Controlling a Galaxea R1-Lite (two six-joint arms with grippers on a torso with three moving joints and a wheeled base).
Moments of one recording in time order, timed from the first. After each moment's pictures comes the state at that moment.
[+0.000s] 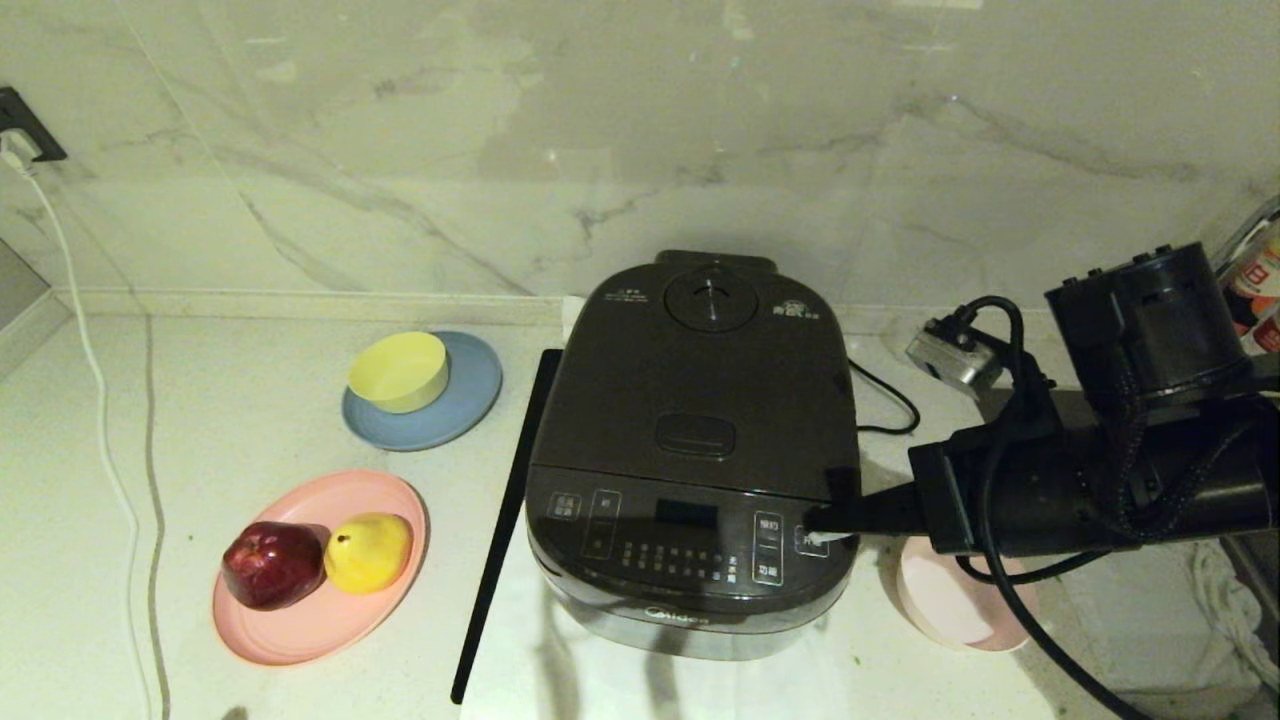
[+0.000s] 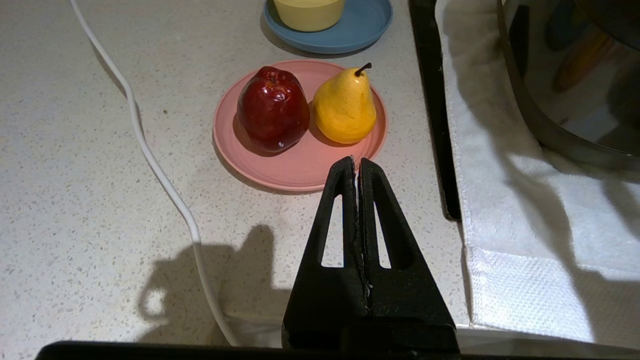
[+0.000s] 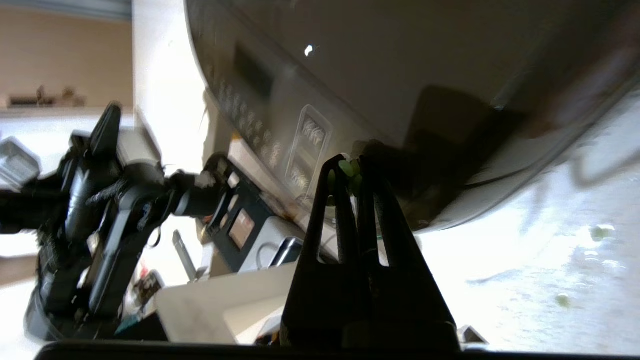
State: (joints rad) left arm -0.02 0.00 0.00 -0.01 0.00 0.02; right arm 0.54 1.54 -1.06 0.13 0.50 0.46
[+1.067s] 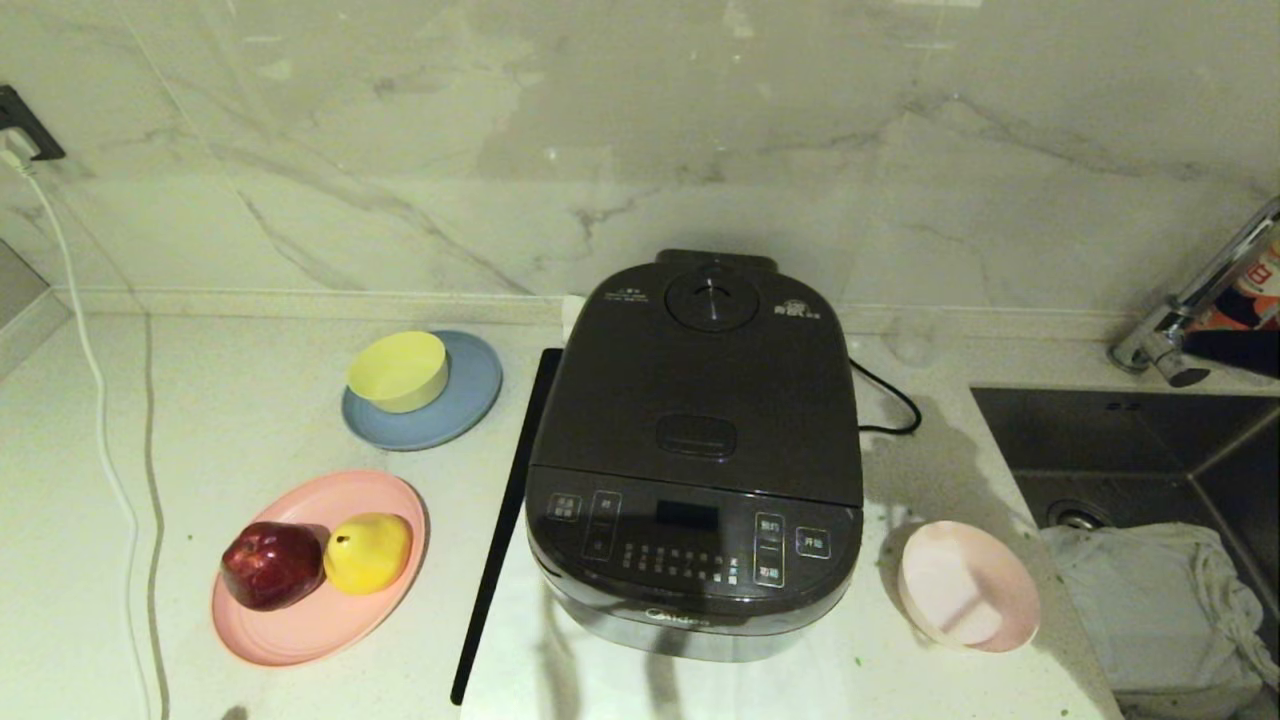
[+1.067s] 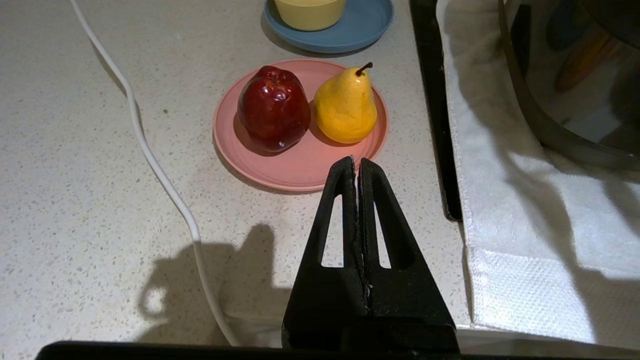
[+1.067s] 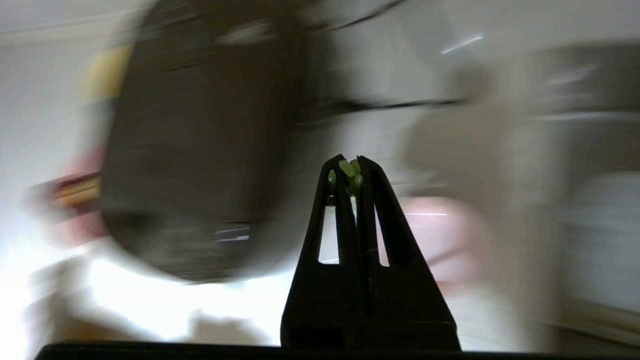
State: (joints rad) left arm -0.02 0.00 0.00 -0.01 0.00 0.02; right arm 0.34 1.05 -1.10 0.29 -0.05 0.34
